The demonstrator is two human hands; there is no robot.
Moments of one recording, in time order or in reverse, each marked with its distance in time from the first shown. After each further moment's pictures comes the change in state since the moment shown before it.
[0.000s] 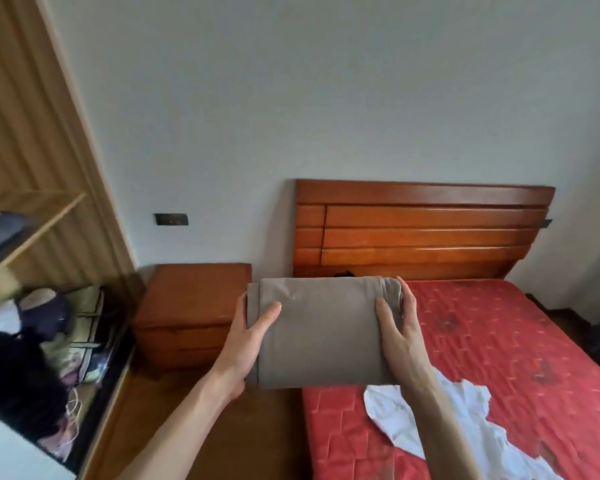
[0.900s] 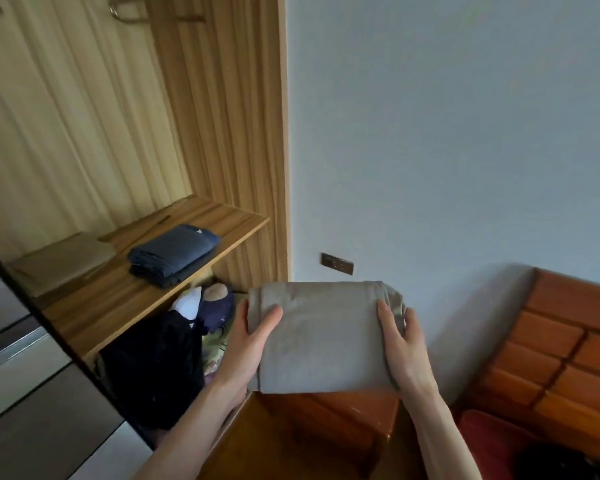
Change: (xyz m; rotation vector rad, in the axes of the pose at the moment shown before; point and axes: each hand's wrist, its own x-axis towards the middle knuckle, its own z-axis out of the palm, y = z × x) left_hand 0.237 0.116 -0.257 0.028 0.696 0.133; right_hand 0.281 -0.058 0.427 0.068 -0.588 -0.013
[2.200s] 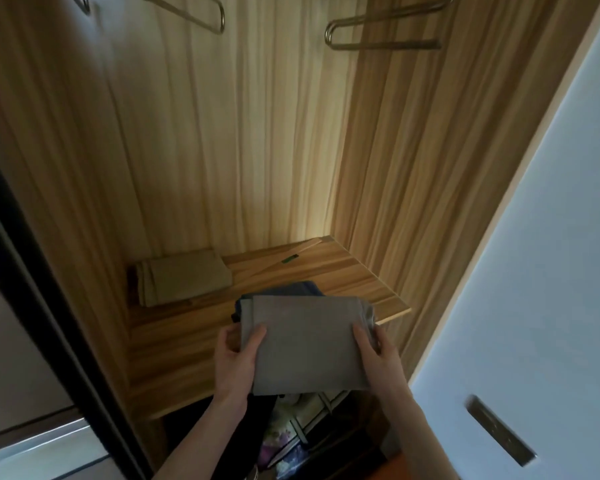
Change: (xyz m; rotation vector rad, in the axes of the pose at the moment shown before) left_hand 0.267 0.040 -0.189 -0.325 0.840 0.088; right_hand 0.270 -0.055 0.395 -0.098 -0.608 -0.121
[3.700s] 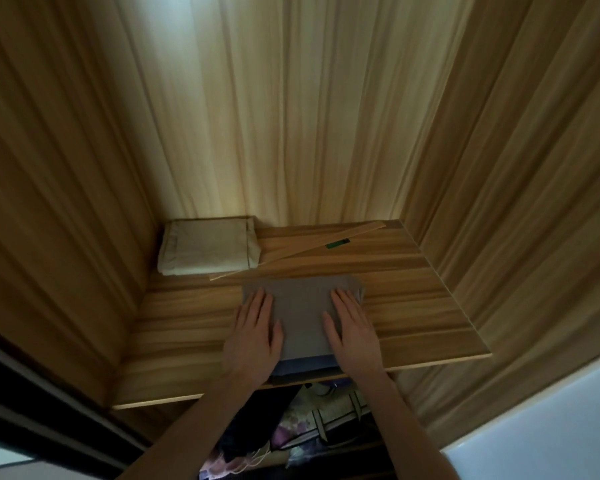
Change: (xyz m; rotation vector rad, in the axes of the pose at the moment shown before) left_hand 0.179 -0.106 0.044 1.396 0.120 0.510; right_hand 0.227 0.089 0.113 -0.597 -0.314 -0.738
